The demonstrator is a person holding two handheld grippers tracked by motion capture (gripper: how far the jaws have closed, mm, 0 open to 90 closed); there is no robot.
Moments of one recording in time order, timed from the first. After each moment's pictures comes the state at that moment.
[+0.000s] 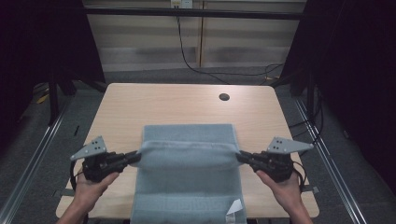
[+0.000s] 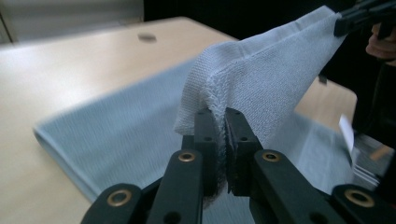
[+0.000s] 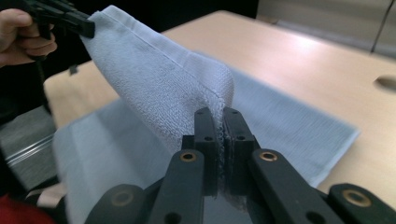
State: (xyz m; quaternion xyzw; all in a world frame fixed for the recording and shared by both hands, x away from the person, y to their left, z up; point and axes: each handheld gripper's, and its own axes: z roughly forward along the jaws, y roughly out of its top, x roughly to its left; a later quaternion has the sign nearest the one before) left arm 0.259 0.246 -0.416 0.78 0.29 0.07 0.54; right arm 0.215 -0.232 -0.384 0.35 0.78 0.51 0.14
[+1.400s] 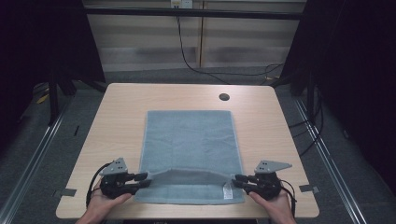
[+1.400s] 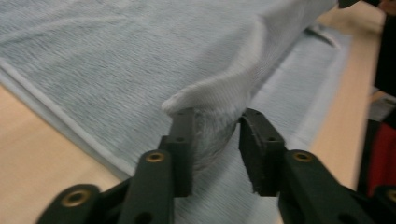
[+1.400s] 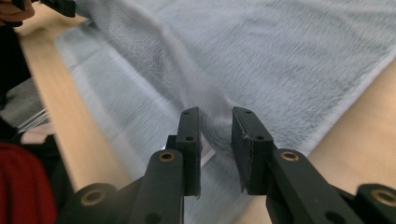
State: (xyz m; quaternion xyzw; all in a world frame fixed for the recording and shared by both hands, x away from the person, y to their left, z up) left arm 0.248 0.234 -0.482 0.83 0.29 0.02 0.47; right arm 0.206 -0.237 -0.476 0.39 0.80 0.44 0.07
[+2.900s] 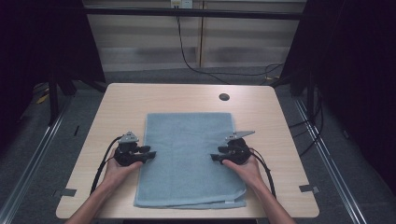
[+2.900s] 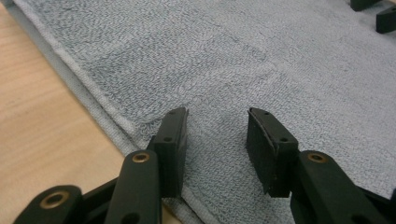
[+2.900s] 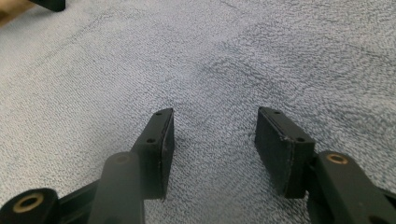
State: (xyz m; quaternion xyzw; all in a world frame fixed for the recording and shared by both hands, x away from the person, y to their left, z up) left arm 0.349 0.213 -0.508 0.83 0.35 0.07 0.43; right arm 0.328 -0.186 -0.503 0.41 0.82 0.40 0.07
